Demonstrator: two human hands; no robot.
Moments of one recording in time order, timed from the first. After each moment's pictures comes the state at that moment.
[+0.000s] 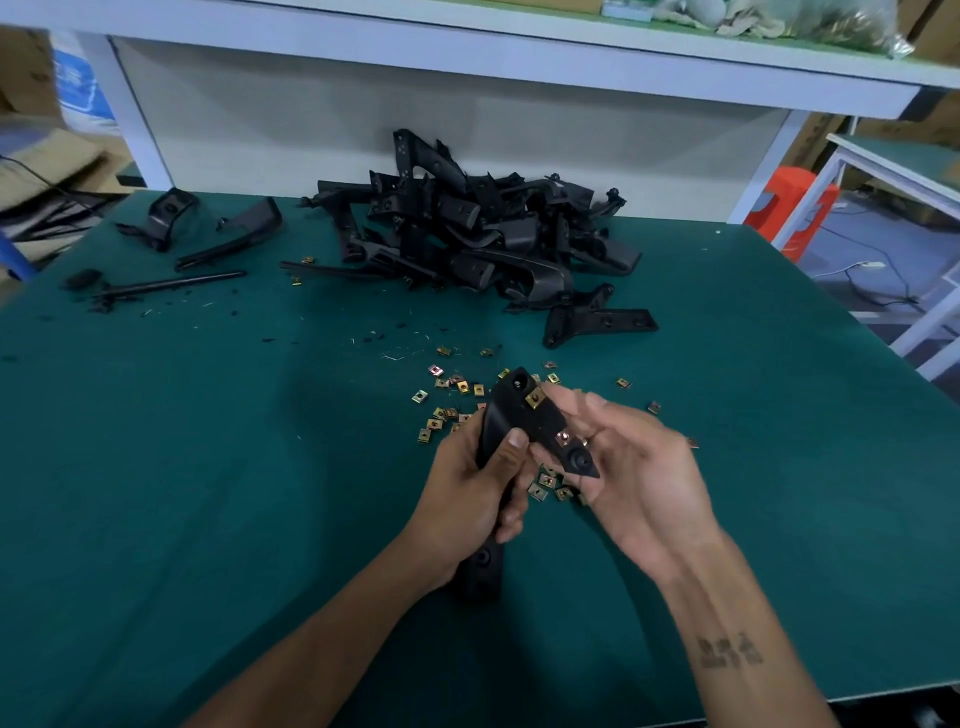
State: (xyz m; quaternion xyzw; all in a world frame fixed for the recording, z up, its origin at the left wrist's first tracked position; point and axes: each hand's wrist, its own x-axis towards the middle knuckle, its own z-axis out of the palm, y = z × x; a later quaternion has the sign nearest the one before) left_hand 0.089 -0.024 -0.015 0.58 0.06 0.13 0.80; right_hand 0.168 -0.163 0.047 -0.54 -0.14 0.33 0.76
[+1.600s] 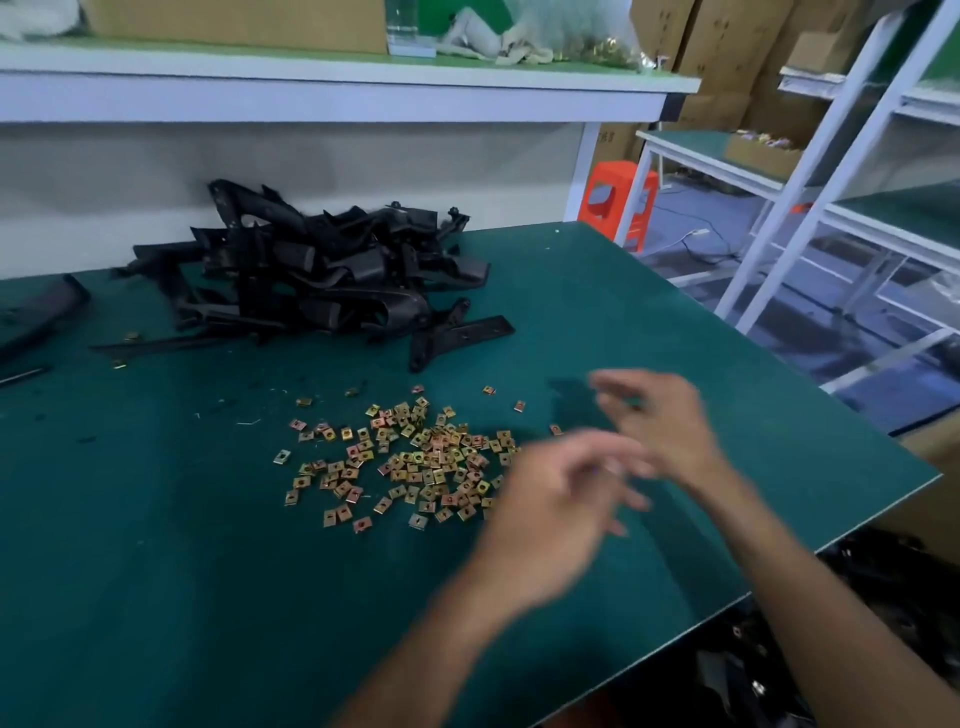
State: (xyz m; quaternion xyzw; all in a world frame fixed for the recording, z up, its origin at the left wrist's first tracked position) left_hand 0.129 -0.158 0.049 0.67 -0.07 0.00 0.74; right_hand 0.257 -0.293 0.048 -0.92 -0.16 -0.09 0.34
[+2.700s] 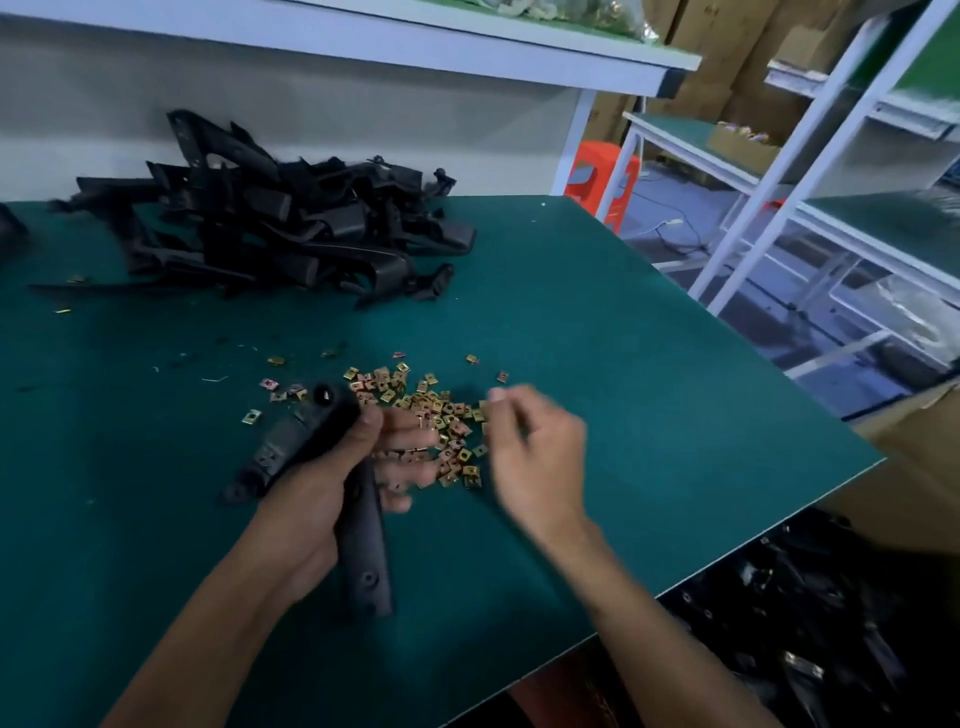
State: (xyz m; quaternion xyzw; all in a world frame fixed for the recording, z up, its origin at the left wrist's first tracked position) left_hand 0.100 -0.030 0.009 0.51 0.11 0.04 0.85; right_hand 0.181 -0.198 0.005 -0.85 -0.16 -0.19 0.46
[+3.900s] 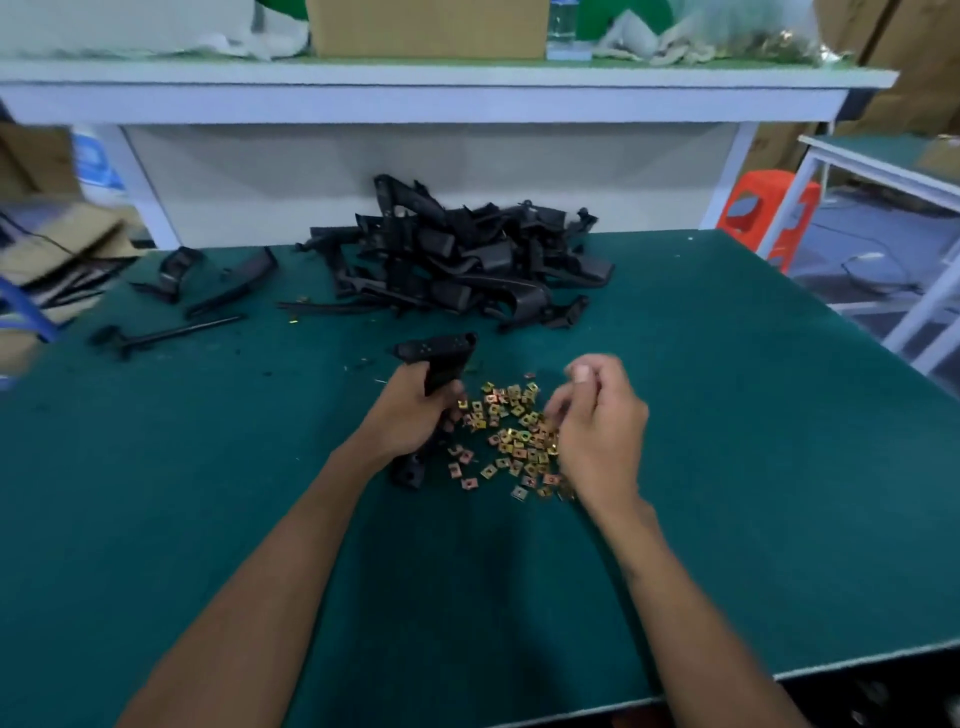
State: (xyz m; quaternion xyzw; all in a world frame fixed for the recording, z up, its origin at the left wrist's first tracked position) left_hand 0.150 0.064 -0.002 0.81 0.11 0.11 0.57; right_hand 0.201 -0.143 0.007 -0.77 -0.22 -0.15 0.58
